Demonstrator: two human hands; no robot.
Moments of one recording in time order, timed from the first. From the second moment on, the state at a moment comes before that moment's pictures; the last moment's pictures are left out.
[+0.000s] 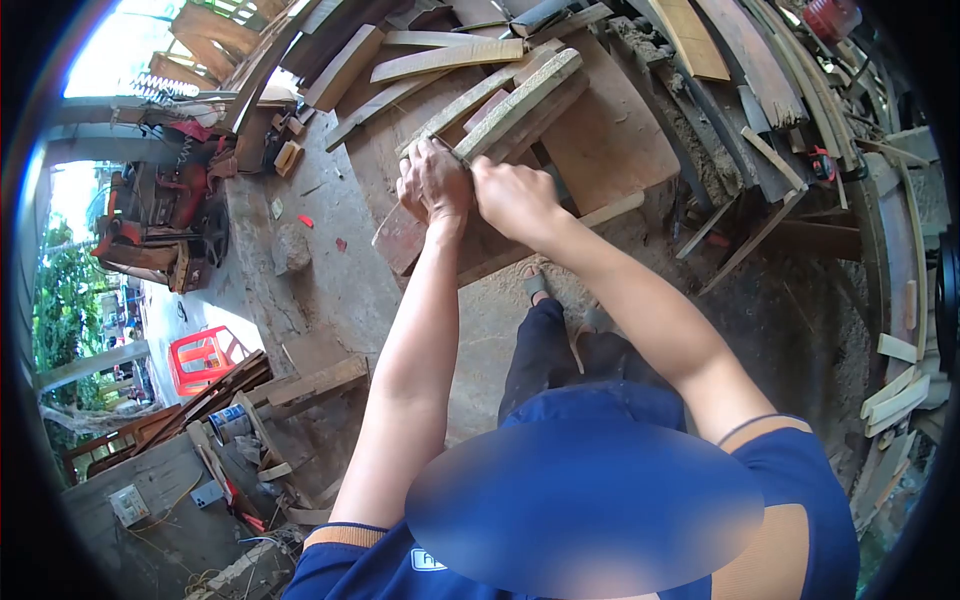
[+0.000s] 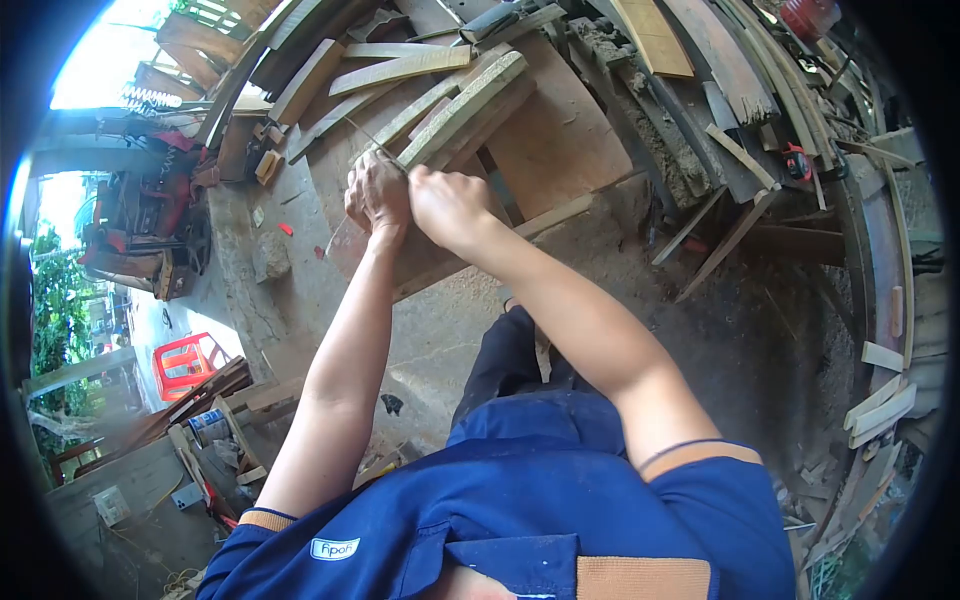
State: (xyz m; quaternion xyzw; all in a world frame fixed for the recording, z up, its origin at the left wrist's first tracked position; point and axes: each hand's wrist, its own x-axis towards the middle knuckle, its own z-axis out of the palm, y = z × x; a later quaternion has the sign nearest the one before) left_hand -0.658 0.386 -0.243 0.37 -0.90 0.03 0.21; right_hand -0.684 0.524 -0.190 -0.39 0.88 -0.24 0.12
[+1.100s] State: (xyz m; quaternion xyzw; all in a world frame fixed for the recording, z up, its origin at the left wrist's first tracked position) left_hand -0.654 0.398 -0.234 0.36 -0.91 0.01 0.21; right_hand -0.678 0.532 -0.193 -0.38 0.88 -0.26 0.11
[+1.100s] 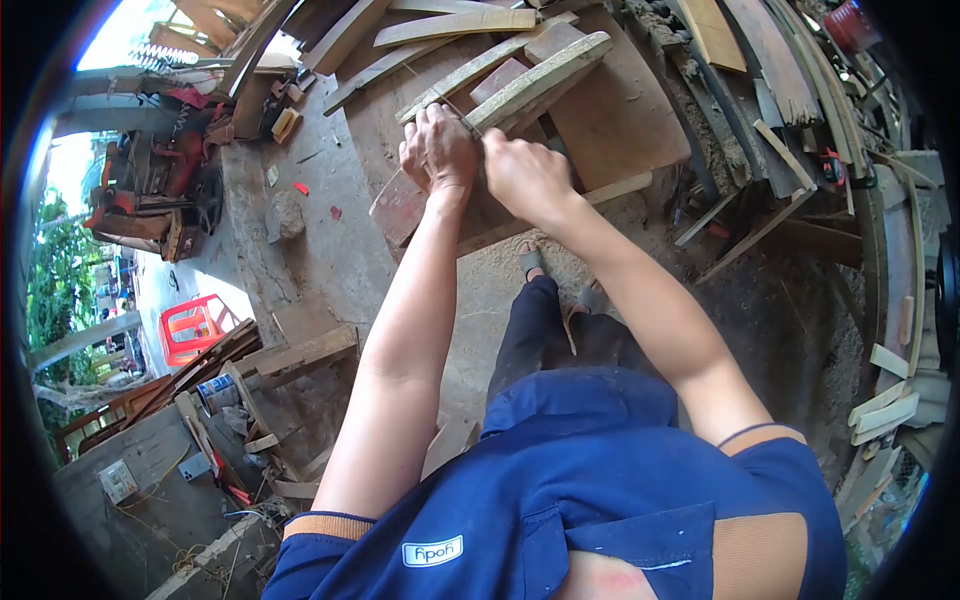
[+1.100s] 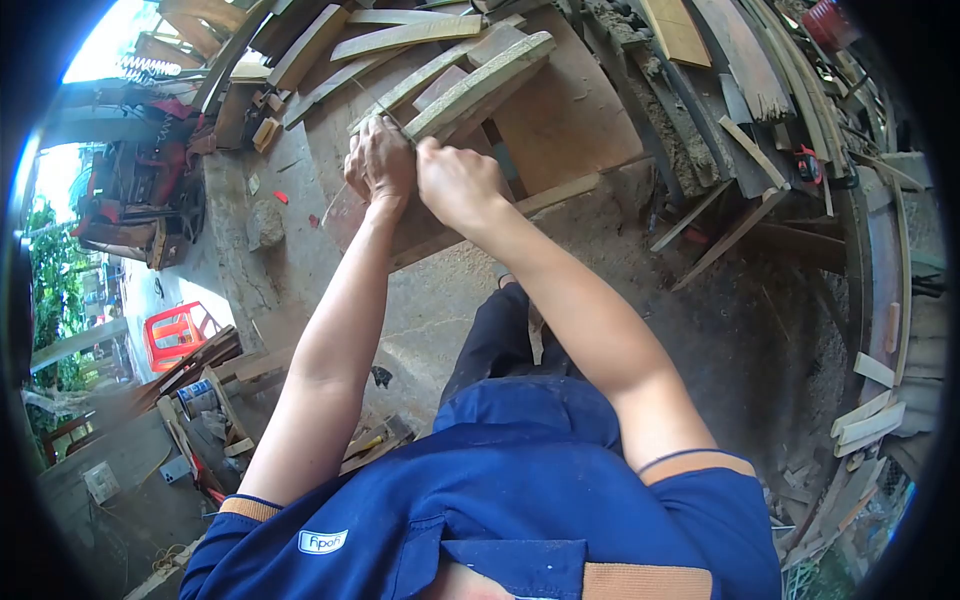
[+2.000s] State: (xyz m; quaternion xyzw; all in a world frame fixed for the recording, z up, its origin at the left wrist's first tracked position) left_hand -0.652 0.398 -0.233 0.33 -0.91 0.03 0.23; right_hand -0.669 0.538 -0.189 -0.37 0.89 -0.25 0.10
